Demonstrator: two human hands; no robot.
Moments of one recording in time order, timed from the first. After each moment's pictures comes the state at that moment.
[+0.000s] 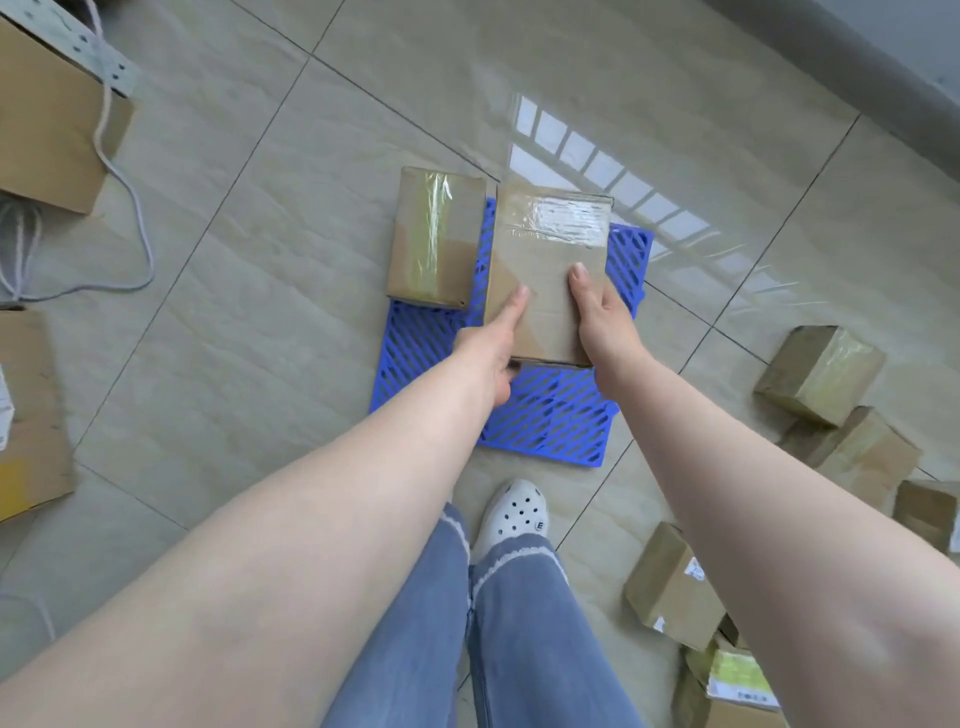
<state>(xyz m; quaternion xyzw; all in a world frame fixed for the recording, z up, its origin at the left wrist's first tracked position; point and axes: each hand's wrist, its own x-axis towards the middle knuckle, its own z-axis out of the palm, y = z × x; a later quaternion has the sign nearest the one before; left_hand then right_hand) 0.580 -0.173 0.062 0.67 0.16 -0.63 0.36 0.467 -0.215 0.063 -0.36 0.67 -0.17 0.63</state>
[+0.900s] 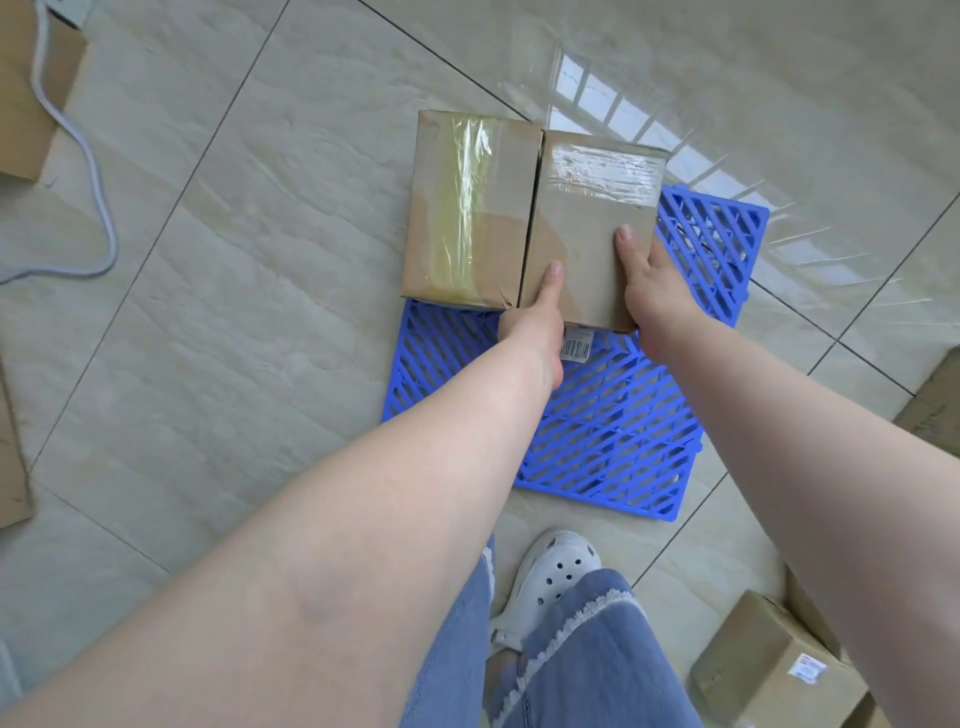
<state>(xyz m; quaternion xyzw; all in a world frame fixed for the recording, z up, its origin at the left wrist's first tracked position) 0.589 -0.207 -0.080 0.70 0.21 -0.58 0.37 0.496 -0.264 -0.074 -0.37 0.69 -0.12 0.62</state>
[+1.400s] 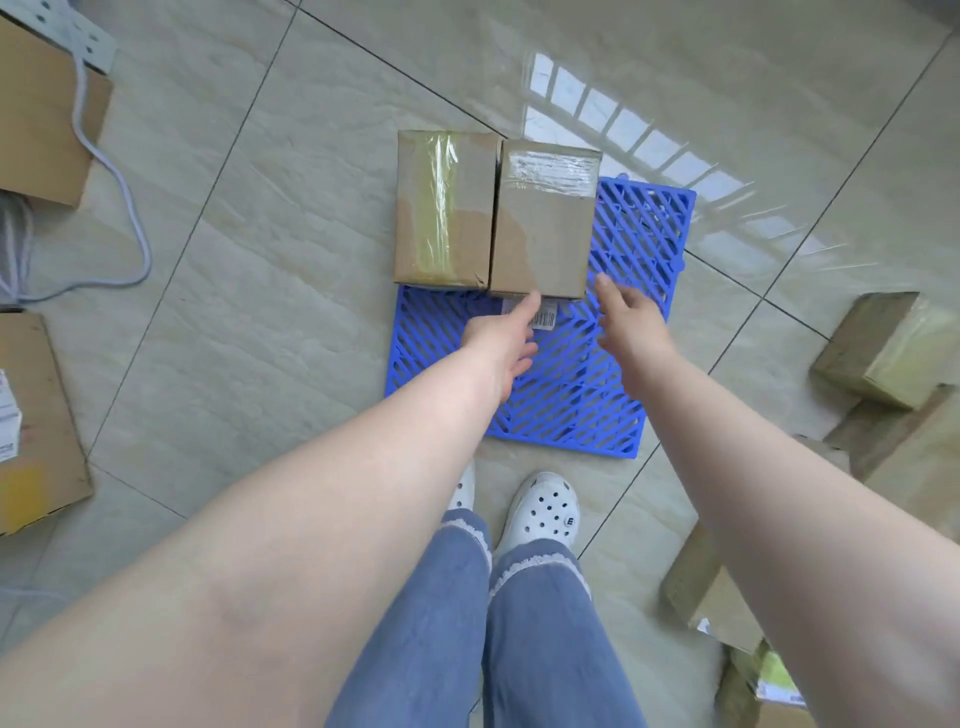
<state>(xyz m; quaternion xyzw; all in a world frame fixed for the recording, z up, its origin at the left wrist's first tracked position) 0.590 -0.168 0.038 0.72 0.08 -0.65 0.22 0.459 -0.203 0.005 -0.31 0.74 -0.10 0.59</state>
